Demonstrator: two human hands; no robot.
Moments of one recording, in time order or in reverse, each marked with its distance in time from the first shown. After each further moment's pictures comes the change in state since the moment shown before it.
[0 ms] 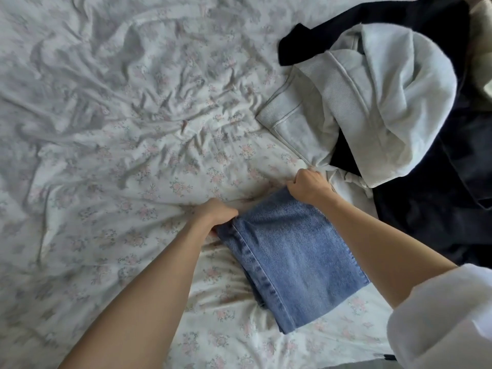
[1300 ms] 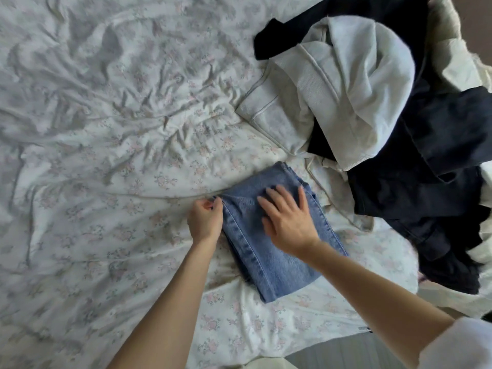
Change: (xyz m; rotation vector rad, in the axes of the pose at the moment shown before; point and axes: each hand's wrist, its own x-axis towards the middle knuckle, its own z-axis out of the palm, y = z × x) left_hand -0.034 -0.005 0.055 -0.587 0.538 0.053; right_hand -0.109 0.027 0.061 -0.180 0.422 -0.496
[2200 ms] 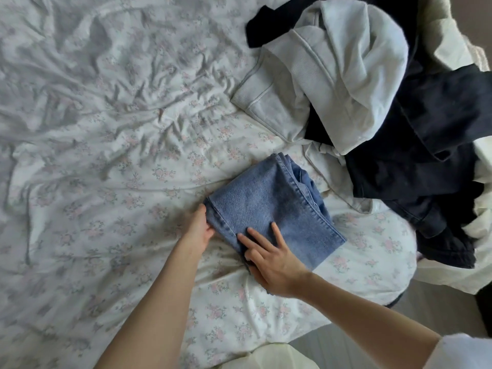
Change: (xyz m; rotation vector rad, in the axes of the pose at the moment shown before) left_hand 0.012 -0.032 -0.009 -0.609 -0.255 -0.477; right_hand -0.073 -0.049 0.040 0.097 -0.067 -0.325
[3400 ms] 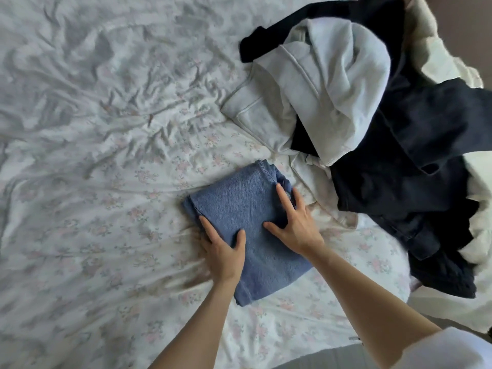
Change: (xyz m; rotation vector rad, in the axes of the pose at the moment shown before) left_hand -0.030 -0.108 0.062 0.685 0.266 0.607; right_hand 0.005 0.116 -0.015 0.393 0.061 0.644
